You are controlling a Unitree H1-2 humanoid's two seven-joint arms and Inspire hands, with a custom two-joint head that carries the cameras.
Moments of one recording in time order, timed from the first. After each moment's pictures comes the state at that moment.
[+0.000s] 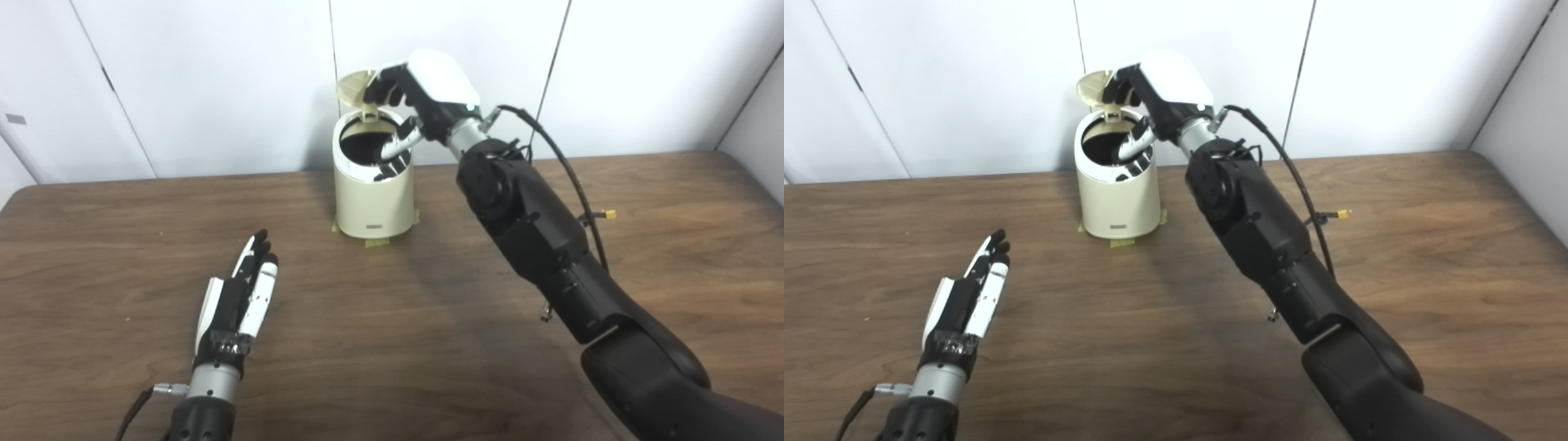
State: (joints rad) left arm 0.02 0.05 -0.06 -0.43 0.29 0.46 -0.07; right arm -0.81 -0.16 0.28 0.27 -0.73 0.15 -0.04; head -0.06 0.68
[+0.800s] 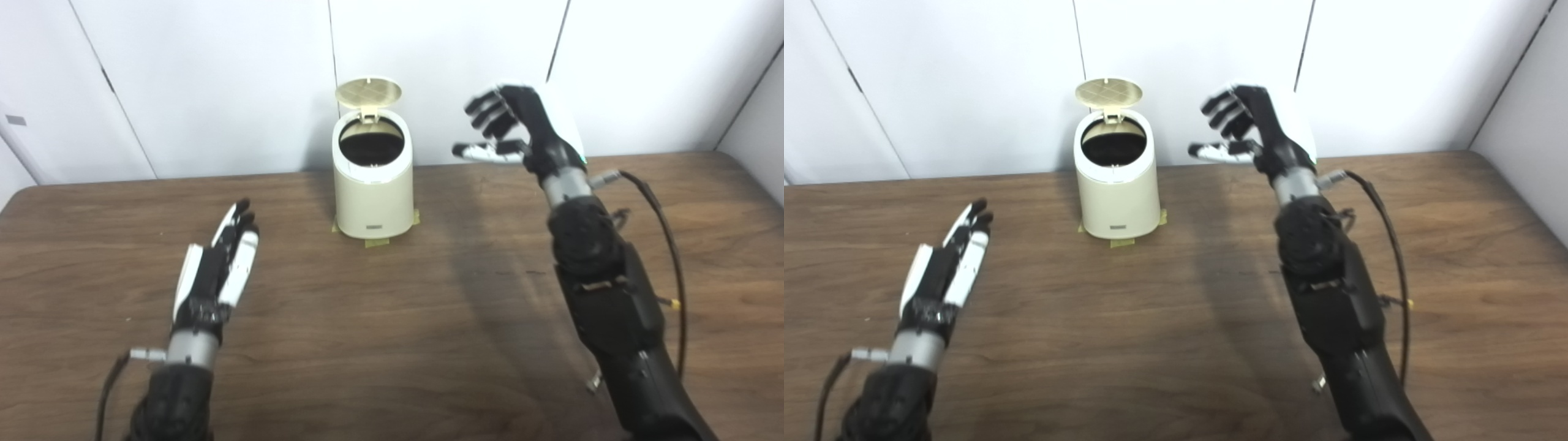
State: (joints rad) left arm -0.16 0.17 -0.02 -0.38 0.28 0.47 -0.11; right arm -0.45 -0.16 0.02 -0.14 -0.42 0.37 0.05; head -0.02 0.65
